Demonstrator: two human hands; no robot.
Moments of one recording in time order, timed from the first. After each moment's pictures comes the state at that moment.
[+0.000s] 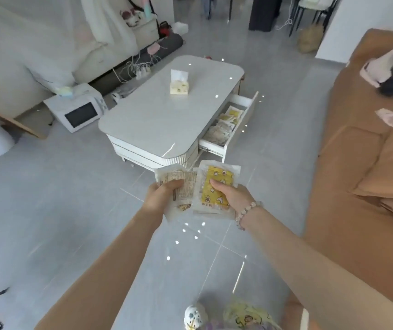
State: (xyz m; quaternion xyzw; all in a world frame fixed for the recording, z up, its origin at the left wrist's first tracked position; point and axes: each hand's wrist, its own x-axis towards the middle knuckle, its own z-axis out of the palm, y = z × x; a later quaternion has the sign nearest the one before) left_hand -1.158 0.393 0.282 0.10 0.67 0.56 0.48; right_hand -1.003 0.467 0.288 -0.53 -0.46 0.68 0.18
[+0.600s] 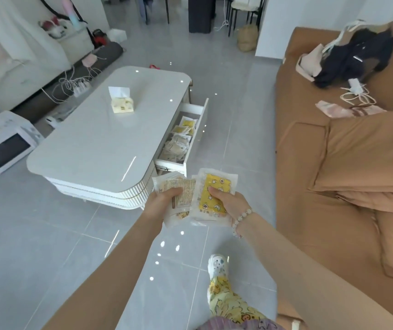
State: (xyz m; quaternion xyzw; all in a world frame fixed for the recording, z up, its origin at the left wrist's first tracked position) left_hand -1.127 0.567 0.257 0.16 0.64 0.49 0.57; right_hand -0.962 0.603 0.262 -0.60 -0.32 0.68 0.27
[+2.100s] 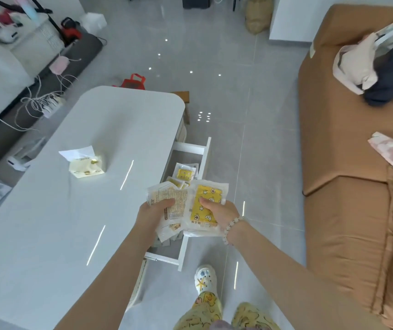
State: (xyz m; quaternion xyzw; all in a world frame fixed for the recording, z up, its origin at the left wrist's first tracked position) left_hand -1.226 1.150 0.213 0.14 0.71 0.41 0.56; right_hand -1.062 1.185 0.212 -0.61 -0.25 0.72 0.22
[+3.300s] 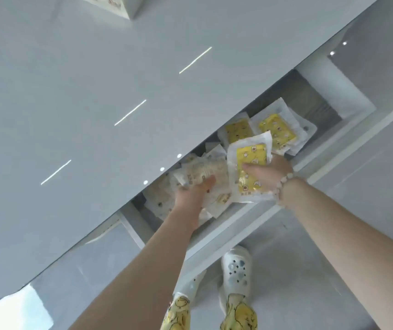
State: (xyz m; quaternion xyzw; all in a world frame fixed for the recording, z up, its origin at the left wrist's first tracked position) left_hand -1.293 1.267 -0.195 -0.29 0.69 0.46 0.48; right_hand -1.222 1.417 -0.177 -0.56 -0.60 0.53 -0.20
